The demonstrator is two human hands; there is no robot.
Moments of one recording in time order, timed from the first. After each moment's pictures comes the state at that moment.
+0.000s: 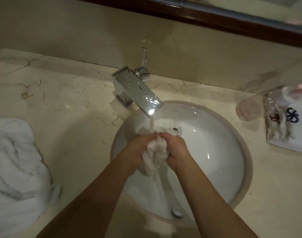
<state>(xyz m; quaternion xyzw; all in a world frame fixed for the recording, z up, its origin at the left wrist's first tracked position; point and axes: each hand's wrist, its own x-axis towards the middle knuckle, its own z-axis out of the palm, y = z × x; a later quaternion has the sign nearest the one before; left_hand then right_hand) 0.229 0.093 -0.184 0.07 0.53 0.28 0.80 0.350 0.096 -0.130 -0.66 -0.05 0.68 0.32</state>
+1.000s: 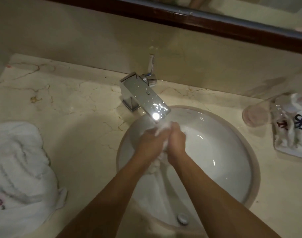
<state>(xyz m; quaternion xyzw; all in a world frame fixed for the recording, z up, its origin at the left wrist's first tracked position) 0.240 0.107 -0.121 0.34 0.70 0.25 0.58 0.325 0.124 -0.154 -0.72 -0.18 0.55 0.37</state>
